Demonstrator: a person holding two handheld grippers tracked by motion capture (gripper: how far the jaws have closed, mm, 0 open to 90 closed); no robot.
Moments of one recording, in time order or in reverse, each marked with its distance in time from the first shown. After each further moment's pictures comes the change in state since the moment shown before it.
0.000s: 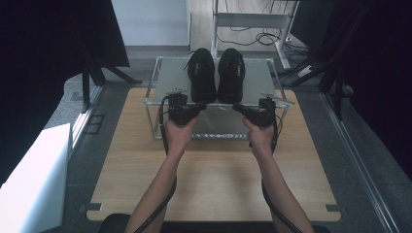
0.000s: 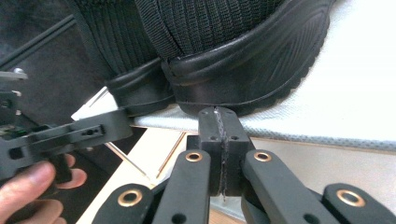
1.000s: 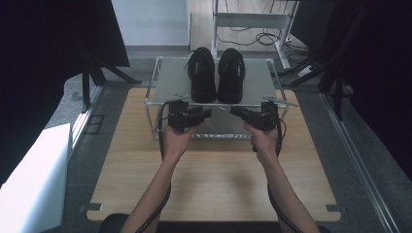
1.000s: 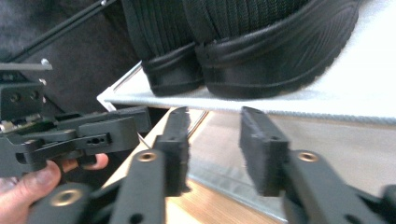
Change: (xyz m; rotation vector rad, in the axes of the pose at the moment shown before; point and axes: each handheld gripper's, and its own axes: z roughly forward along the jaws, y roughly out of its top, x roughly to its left) left arm -0.010 -0.016 -0.013 0.026 -0.016 0.100; right arm 0.006 -0.005 -0.016 0.026 0.075 -0.045
